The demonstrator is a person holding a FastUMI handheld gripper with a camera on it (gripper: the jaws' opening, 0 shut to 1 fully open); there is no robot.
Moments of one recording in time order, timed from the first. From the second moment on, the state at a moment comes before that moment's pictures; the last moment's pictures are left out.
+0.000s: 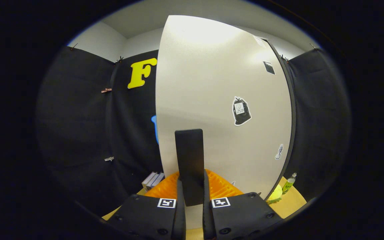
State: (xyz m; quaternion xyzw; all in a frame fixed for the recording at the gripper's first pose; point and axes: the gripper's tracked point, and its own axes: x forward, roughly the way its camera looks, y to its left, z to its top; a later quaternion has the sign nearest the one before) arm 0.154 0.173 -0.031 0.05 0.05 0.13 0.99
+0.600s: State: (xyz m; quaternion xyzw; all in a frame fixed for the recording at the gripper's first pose) arm 0.087 0.101 -0.026 0.05 0.04 0.14 0.99
